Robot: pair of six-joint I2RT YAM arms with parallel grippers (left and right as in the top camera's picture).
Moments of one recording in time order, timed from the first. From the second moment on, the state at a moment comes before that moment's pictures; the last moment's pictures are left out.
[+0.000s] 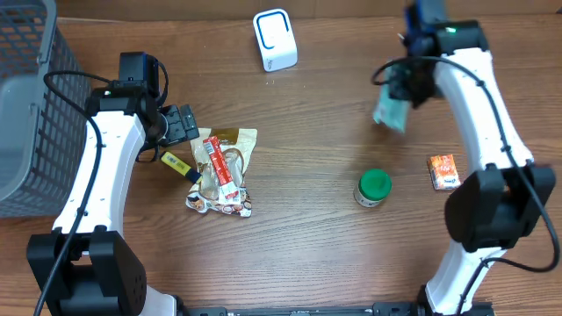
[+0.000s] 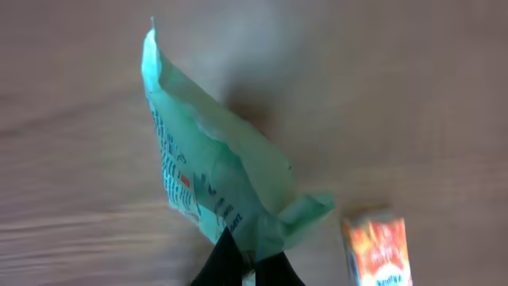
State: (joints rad) left arm 0.02 1.69 1.41 -1.03 -0.06 -0.33; right arm 0.05 2.02 1.90 -1.28 0.07 0.20
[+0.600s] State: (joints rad) left arm 0.02 1.69 1.41 -1.03 -0.06 -0.33; right arm -0.16 2.04 1.82 -1.43 0.00 0.25
